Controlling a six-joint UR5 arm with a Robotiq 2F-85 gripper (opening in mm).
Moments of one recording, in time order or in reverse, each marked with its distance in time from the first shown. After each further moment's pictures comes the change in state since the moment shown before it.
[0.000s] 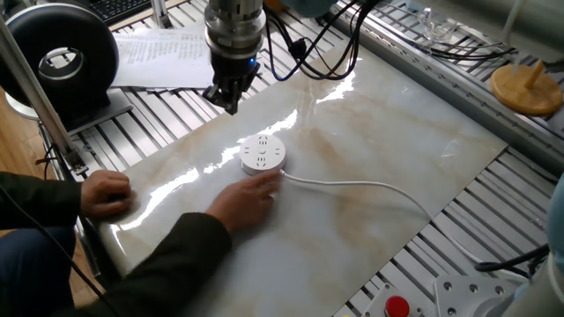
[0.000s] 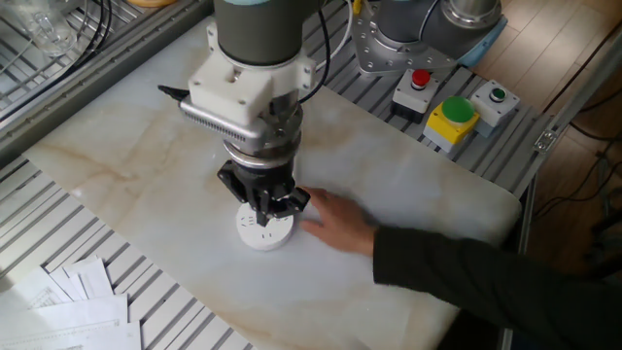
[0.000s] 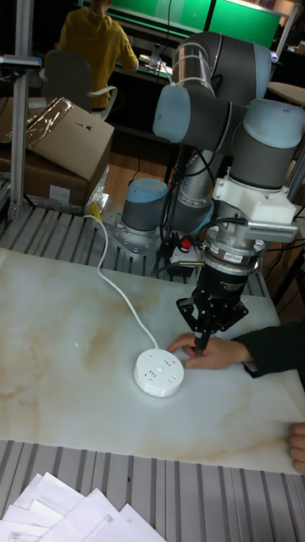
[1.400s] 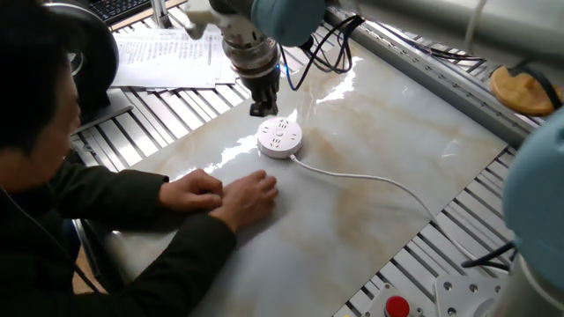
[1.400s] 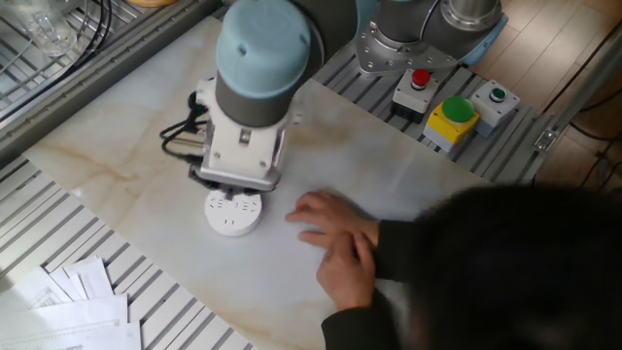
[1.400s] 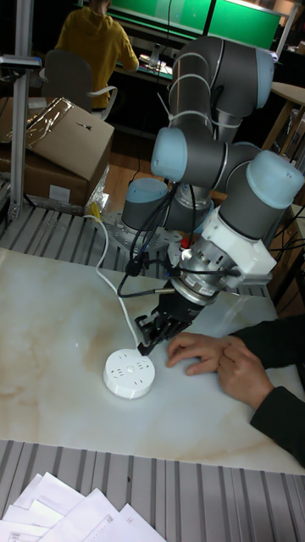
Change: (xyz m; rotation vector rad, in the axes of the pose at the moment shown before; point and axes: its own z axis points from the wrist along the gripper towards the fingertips) arm 0.036 -0.094 0.049 0.255 0.211 -0.405
